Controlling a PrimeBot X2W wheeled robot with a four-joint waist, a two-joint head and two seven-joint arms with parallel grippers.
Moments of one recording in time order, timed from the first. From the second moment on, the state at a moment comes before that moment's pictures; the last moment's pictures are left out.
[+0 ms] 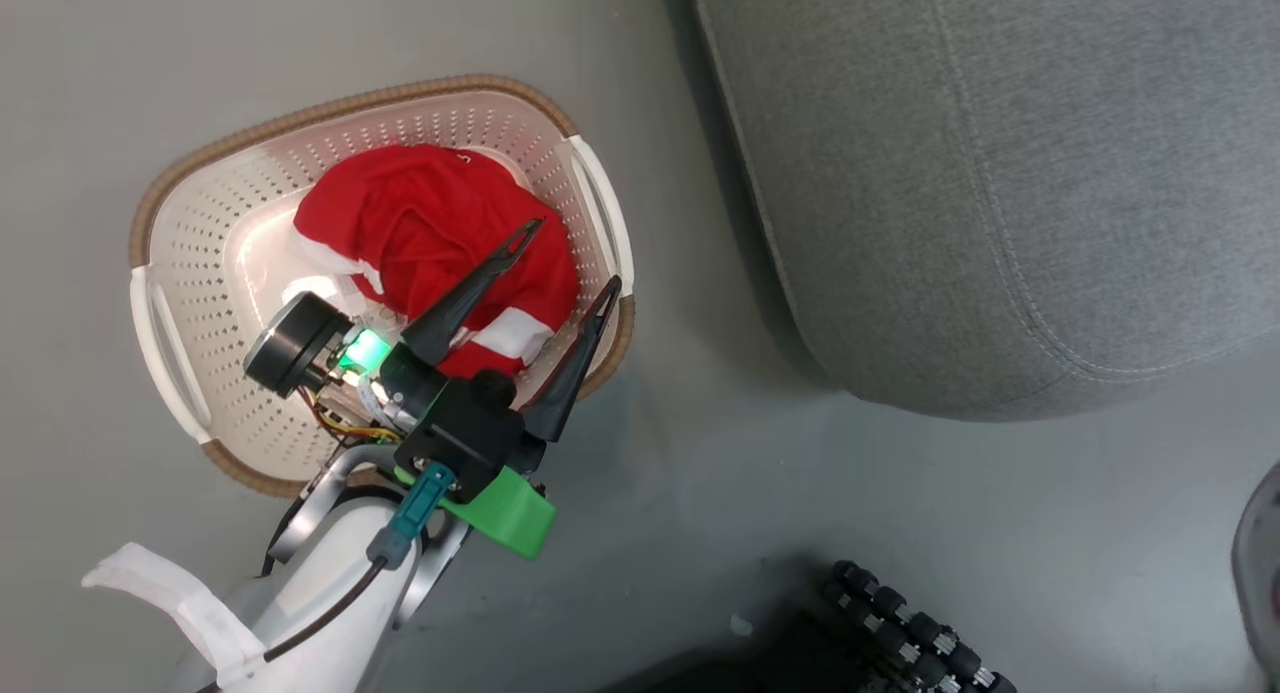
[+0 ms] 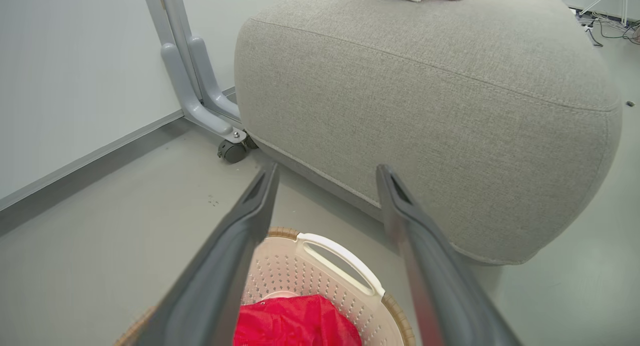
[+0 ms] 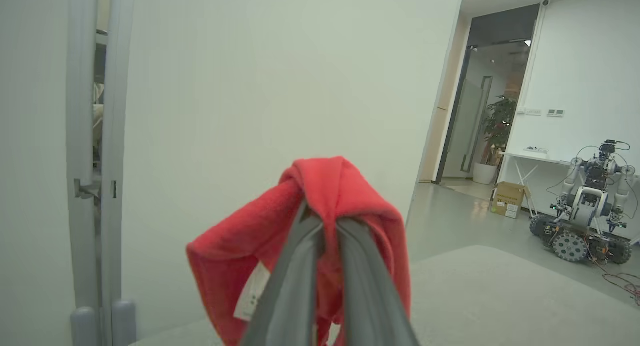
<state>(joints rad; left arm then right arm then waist) -0.44 0.30 -0.58 0.03 -0.03 -0.07 -0.17 -1.07 -0.21 -0.50 0.32 0.03 0.13 -0.26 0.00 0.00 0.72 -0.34</state>
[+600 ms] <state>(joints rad) -0.45 0.21 -0.61 0.18 -0.07 -0.05 -0.25 -0.71 -0.08 -0.61 0.44 -0.10 0.13 -0.26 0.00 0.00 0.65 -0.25</state>
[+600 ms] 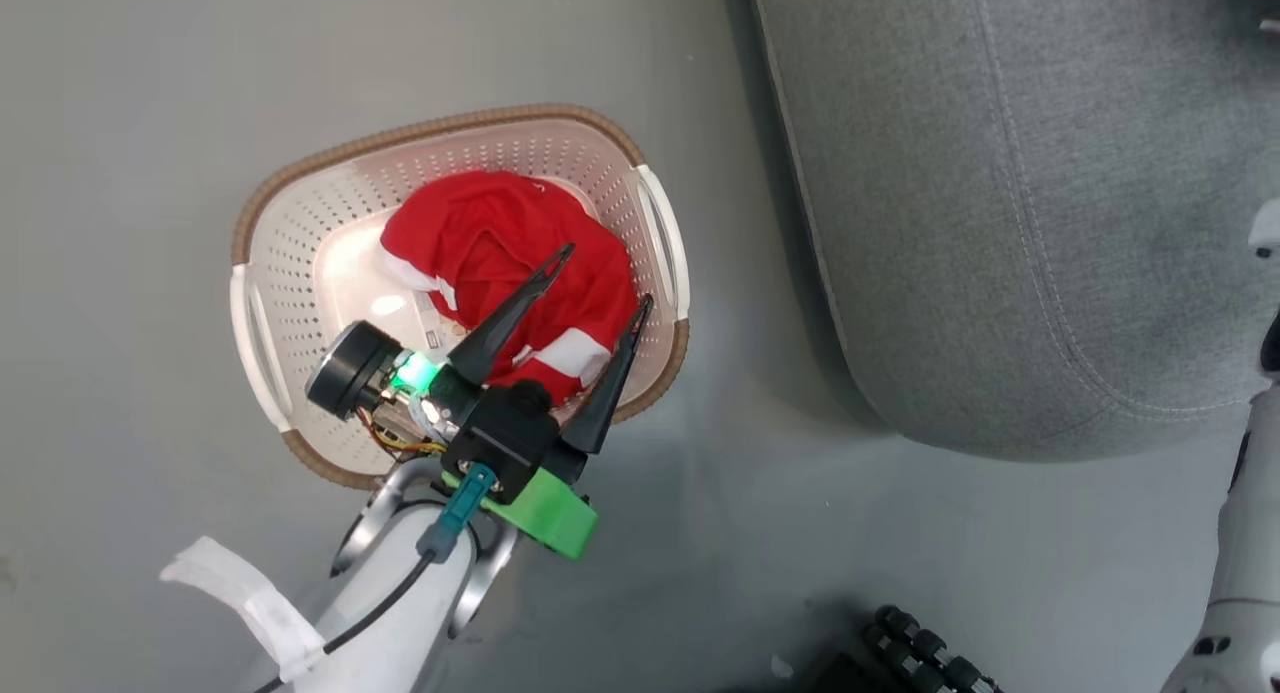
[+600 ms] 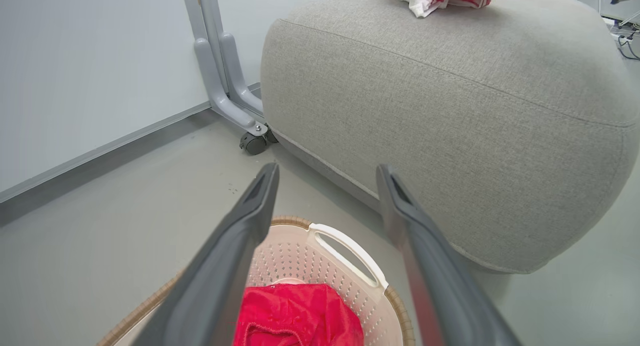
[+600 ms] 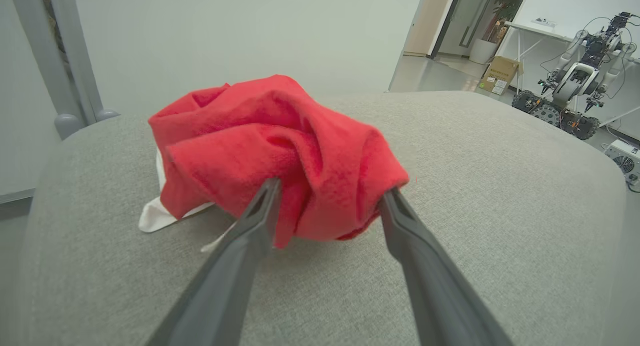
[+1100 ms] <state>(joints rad) -0.26 0.10 -0.47 0.22 -0.19 0.01 -0.26 -0.26 -0.06 -0.17 0.24 0.05 0.13 -0.26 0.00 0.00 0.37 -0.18</state>
